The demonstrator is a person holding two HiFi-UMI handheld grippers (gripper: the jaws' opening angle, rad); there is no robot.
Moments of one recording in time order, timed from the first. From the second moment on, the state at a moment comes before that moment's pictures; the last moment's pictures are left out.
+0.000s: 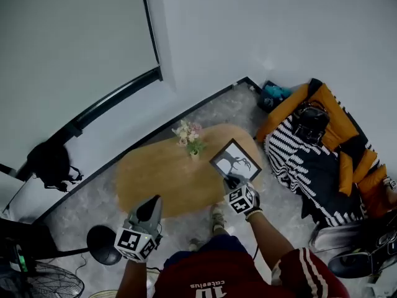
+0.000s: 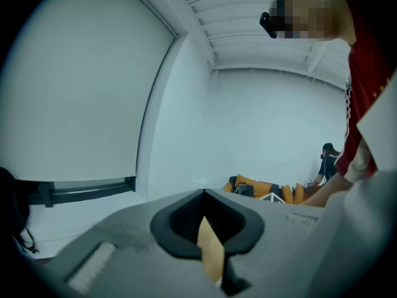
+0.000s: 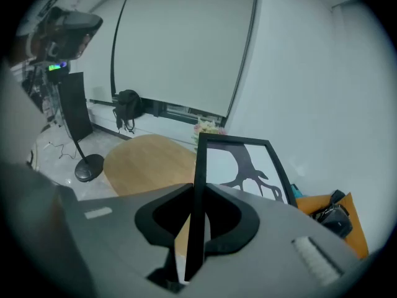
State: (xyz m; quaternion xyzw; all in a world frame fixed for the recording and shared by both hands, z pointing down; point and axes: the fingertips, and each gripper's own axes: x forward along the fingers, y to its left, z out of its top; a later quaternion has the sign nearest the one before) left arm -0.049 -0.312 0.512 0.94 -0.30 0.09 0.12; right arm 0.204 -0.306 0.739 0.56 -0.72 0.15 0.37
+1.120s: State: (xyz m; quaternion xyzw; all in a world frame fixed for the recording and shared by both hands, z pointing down) left arm -0.132 -0.278 0.384 0.94 -0.33 0.01 0.05; right arm 0.025 -0.242 0.357 0.59 -0.80 -0.04 0.05
